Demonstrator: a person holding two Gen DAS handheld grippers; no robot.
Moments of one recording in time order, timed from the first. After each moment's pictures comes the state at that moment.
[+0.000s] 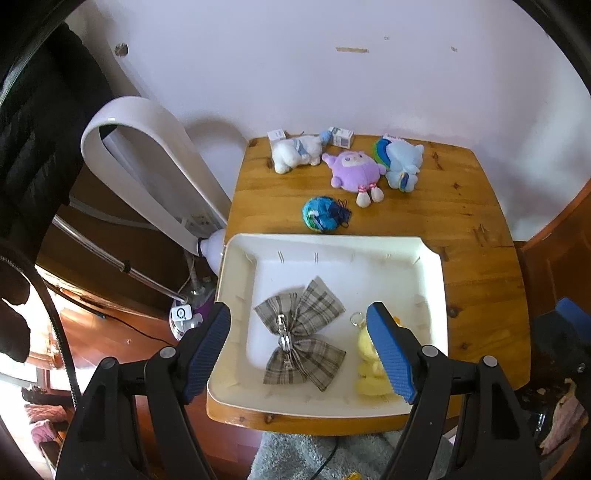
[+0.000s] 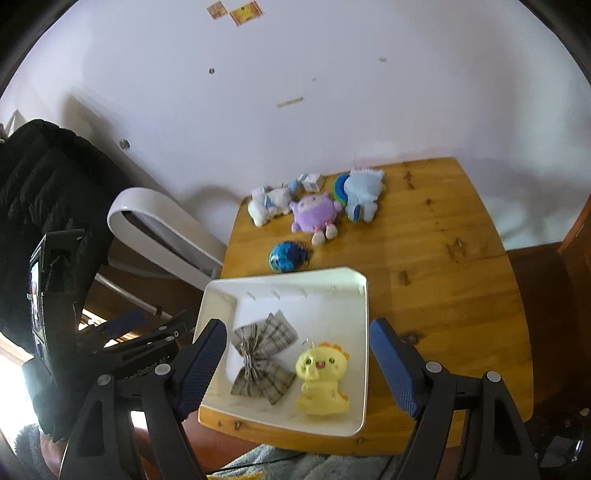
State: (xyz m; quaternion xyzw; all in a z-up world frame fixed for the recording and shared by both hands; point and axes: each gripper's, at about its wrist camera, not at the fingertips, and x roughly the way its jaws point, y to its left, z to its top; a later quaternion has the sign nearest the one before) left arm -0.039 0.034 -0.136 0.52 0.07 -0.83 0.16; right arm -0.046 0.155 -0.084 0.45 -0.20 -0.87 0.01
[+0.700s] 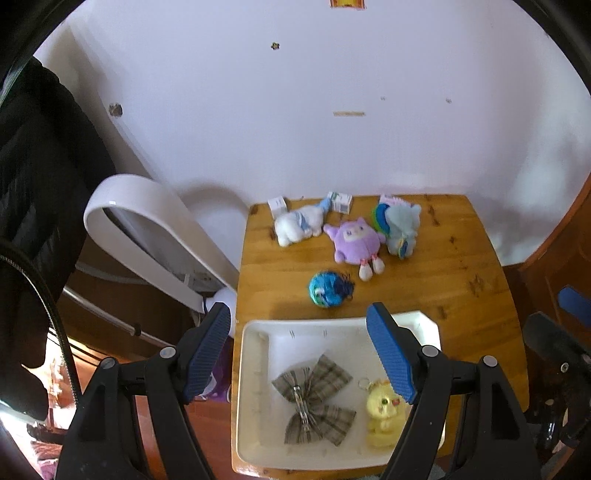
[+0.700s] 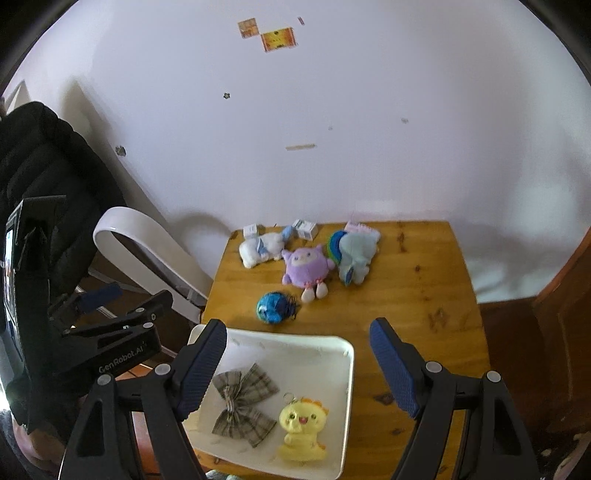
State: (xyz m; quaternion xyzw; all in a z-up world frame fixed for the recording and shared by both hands) left arm -0.088 -0.001 -0.081 0.46 0.04 -0.88 0.14; right arm -0.108 0.138 -0.028 0.43 -0.11 -0.90 -0.02
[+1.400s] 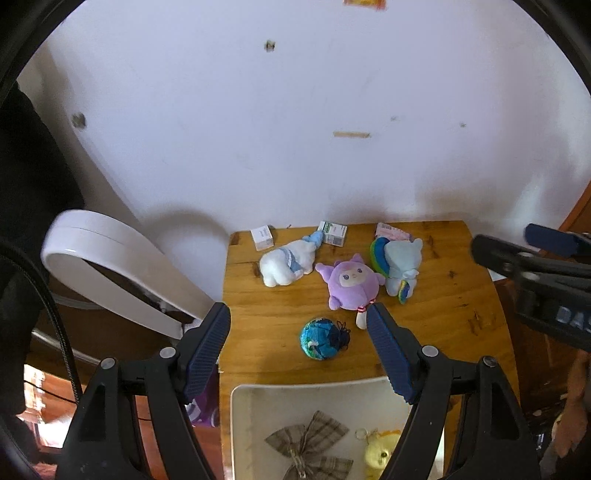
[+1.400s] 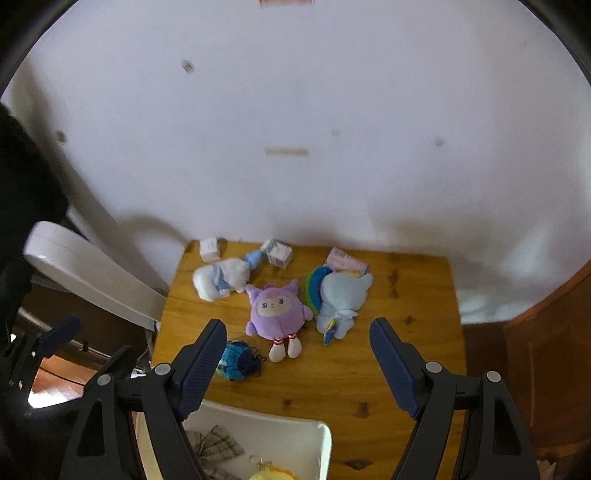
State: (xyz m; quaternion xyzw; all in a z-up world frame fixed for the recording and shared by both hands) left arm -0.176 -0.045 -0.103 0.46 0.07 -0.88 0.10; right arm -0.292 0.143 -0.072 0.49 -0.05 -0.87 -0.07
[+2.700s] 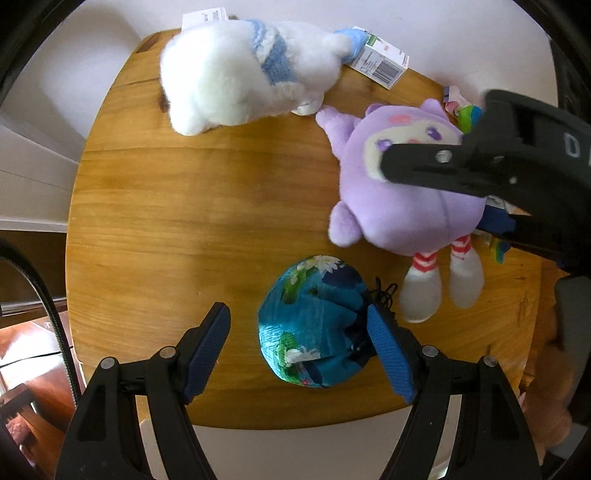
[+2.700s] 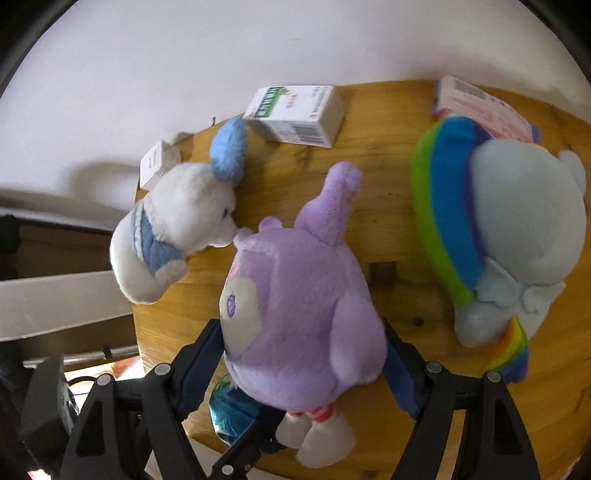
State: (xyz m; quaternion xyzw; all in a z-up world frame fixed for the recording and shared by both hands) left arm -0.273 -0.060 -0.365 0.65 0.21 -0.73 0.04; right arm -0.424 0.139 -0.344 0.66 -0.22 -0.72 0.02
